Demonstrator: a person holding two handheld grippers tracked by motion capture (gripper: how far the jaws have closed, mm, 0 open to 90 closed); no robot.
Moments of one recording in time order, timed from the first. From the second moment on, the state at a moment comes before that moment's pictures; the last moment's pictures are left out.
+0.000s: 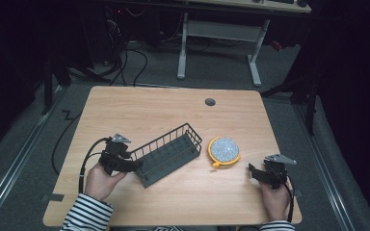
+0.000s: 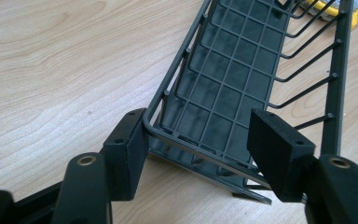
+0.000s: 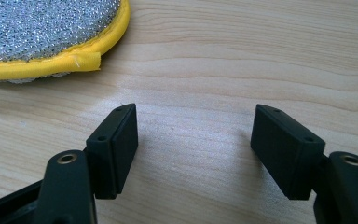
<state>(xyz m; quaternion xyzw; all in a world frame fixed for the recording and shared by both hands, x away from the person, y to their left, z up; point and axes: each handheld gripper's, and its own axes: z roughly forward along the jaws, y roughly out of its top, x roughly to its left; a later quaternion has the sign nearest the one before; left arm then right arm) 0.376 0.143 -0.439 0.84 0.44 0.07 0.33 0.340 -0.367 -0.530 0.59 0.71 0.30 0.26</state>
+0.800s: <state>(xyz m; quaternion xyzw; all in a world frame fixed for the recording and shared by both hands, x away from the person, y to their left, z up) 0.366 0.186 -0.429 0.78 0.46 0.12 0.41 0.340 -0.367 -0.530 0.59 0.71 0.30 0.26</state>
